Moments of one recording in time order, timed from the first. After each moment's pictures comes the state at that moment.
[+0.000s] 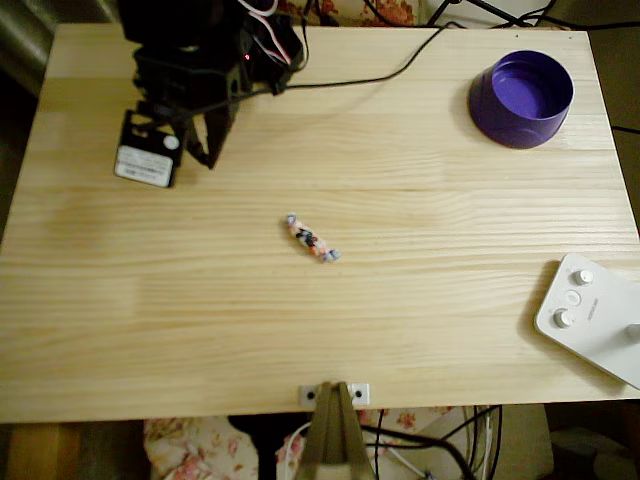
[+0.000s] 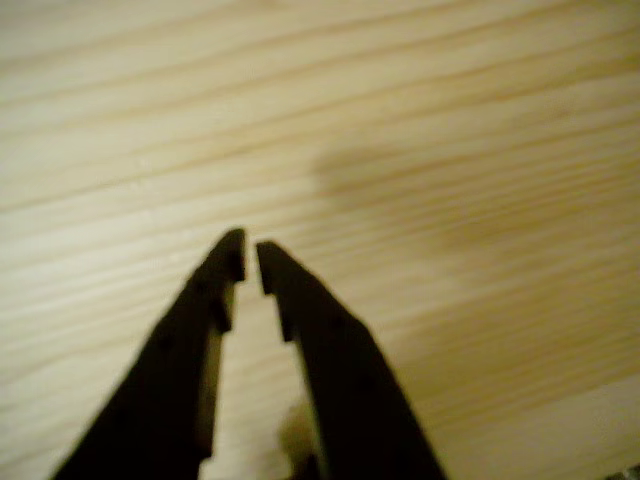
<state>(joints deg) 20.1 188.4 170.1 70.8 -0.4</state>
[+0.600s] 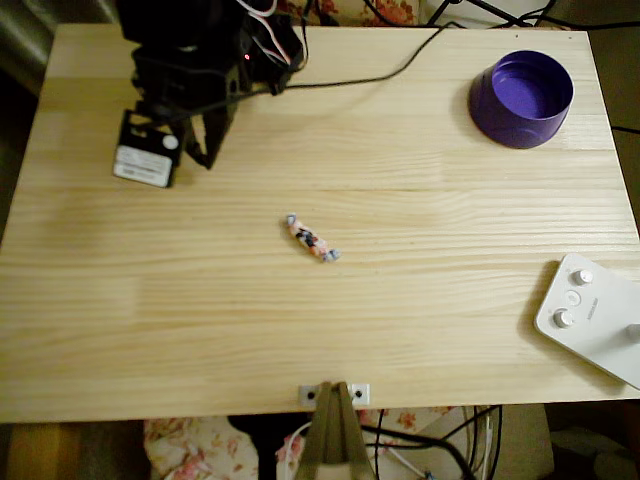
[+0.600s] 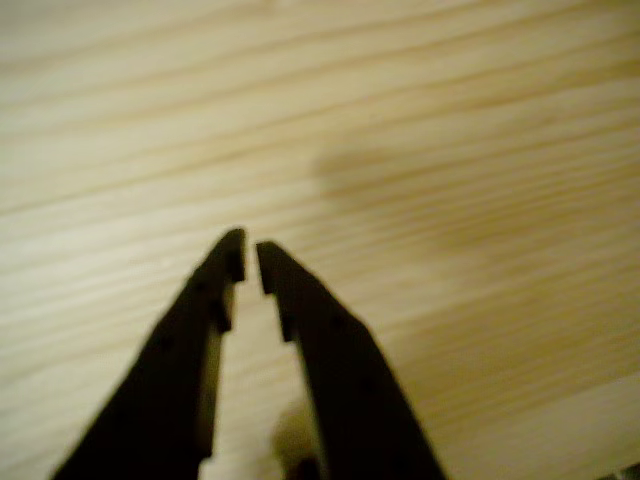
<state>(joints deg) 21.3 188.4 170.1 69.8 -1.8</state>
